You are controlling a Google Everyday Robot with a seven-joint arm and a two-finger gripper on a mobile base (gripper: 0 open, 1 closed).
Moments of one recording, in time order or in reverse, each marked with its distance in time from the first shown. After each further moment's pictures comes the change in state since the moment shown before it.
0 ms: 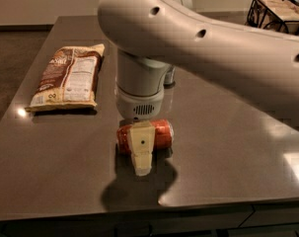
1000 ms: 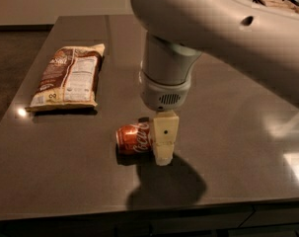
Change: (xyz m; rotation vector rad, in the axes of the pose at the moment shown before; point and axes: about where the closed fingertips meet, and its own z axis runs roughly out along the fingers) arm 0.043 -0.002 -0.031 0.075 0.021 0.053
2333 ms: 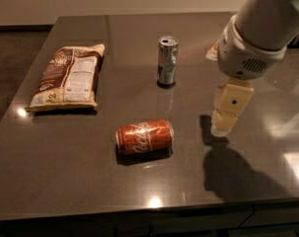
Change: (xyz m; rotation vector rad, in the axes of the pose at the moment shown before) arm 0.116 -0.006 -0.084 0.170 -0.029 0.275
